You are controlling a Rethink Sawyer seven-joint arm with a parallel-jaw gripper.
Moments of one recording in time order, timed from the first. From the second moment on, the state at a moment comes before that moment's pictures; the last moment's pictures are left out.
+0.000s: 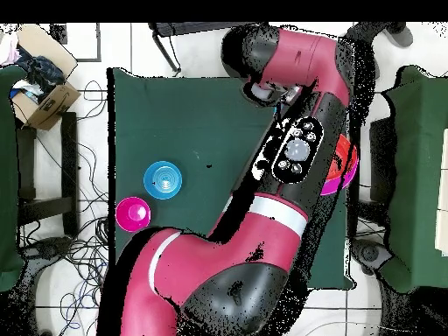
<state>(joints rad) -0.15 -0.04 -0.69 0.51 0.33 1.20 1.95</state>
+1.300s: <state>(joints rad) -0.15 -0.04 -0.67 0.51 0.27 1.19 1.95</state>
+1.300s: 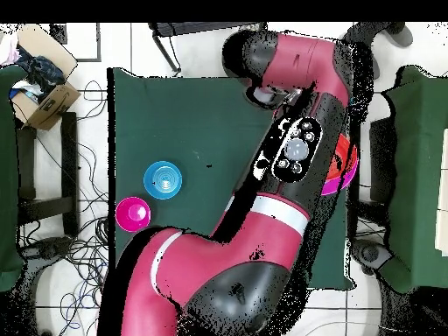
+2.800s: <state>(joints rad) -0.14 -0.05 -0.66 0.53 0.27 1.18 1.95</state>
